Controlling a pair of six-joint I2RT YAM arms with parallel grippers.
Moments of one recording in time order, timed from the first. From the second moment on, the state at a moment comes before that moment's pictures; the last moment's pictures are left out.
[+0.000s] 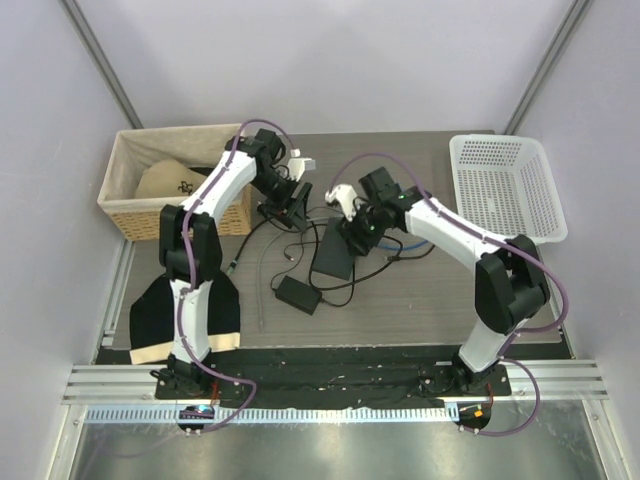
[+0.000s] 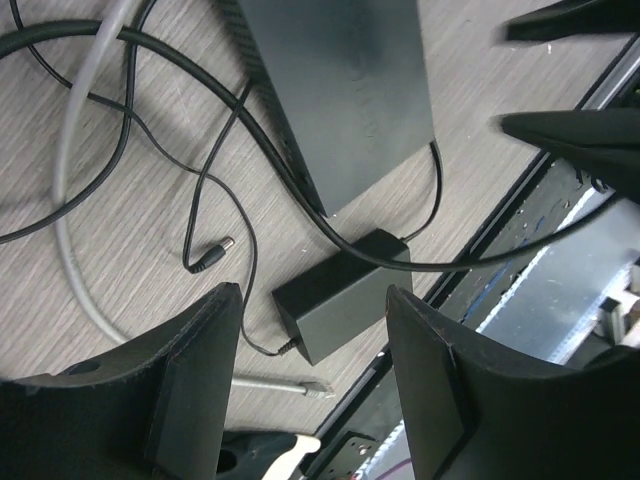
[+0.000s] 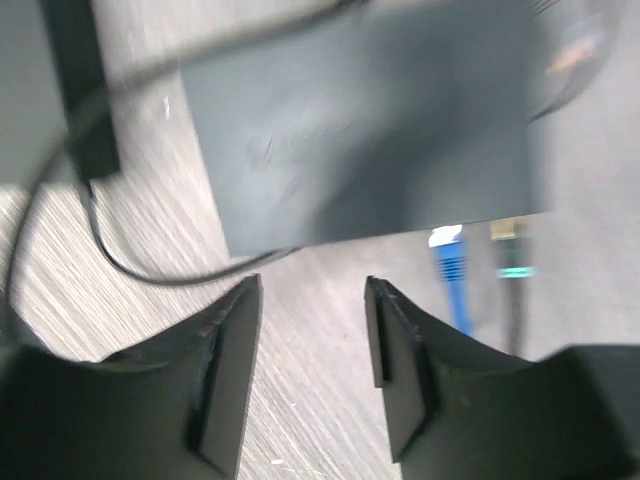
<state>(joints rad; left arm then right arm) -0.34 2.13 1.97 -1.24 0.64 0.23 0.56 1.71 1.26 -0.64 -0.30 -0.42</state>
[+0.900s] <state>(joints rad) -0.36 2.17 1.78 -1.22 0.61 0.20 0.30 2.14 1.65 -0.49 -0.47 -0.23</state>
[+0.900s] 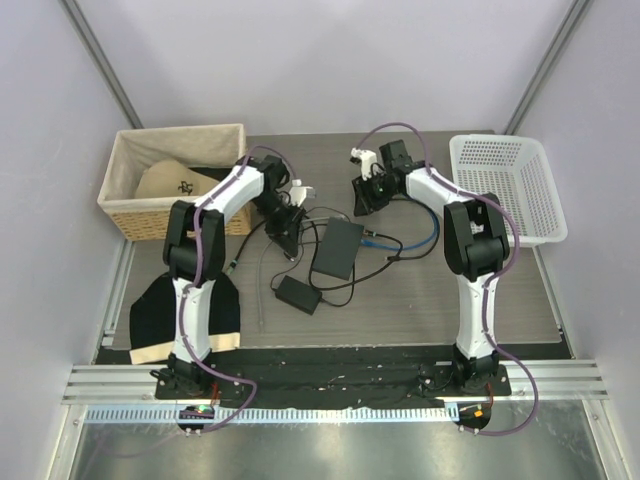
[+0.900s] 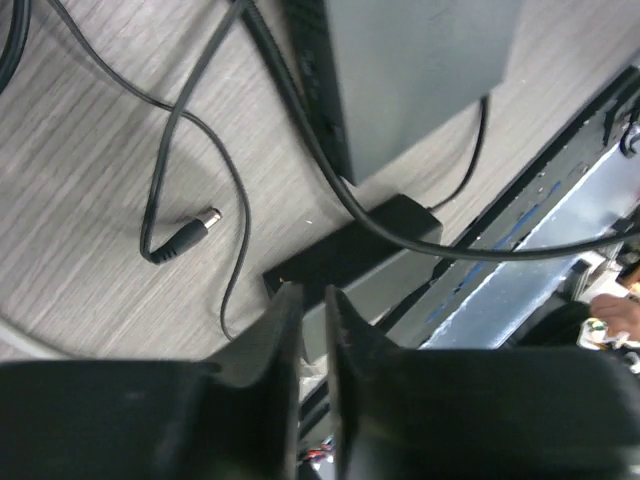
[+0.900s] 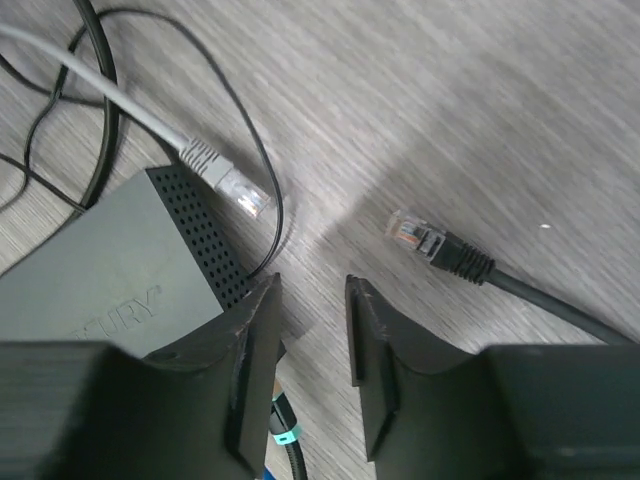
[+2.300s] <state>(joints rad) -0.60 2.26 1.82 -1.18 0.57 0.16 0.19 2.03 1.33 -0.94 -0.90 -0.57</state>
